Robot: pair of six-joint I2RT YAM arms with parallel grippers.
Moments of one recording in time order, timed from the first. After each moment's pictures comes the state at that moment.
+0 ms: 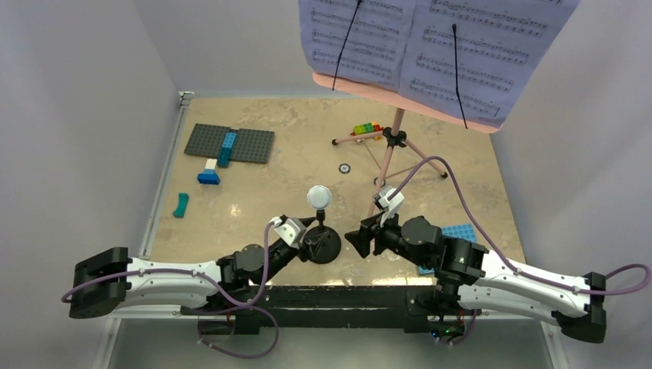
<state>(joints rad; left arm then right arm) -1.32 0.93 0.18 0.79 -0.54 -0.03 1.19 0.67 0.60 -0.25 0.31 0.40</state>
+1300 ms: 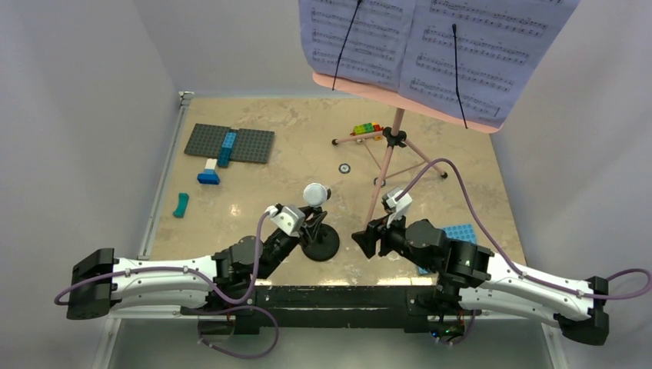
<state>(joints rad) -1.33 0.87 0.37 0.63 -0.63 0.03 1.19 0.61 0.58 -0.33 0.38 0.45</state>
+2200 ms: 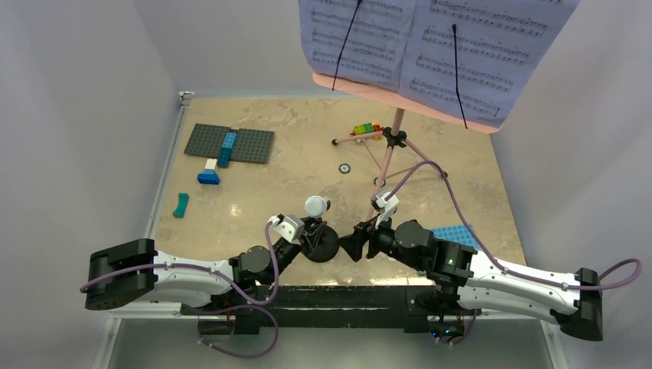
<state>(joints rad) -1.33 1.10 0.16 1.03 -0.63 -0.07 1.19 0.73 0.51 -0.12 0.26 0.53</state>
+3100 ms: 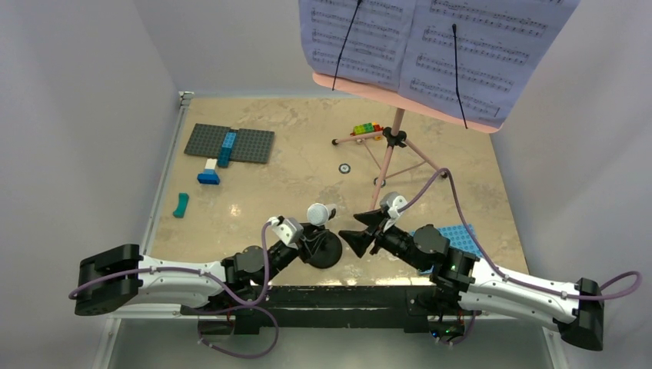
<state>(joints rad) -1.32 0.99 0.14 0.91 -0.49 -0.12 1.14 0.61 0.36 0.17 0.22 0.32</state>
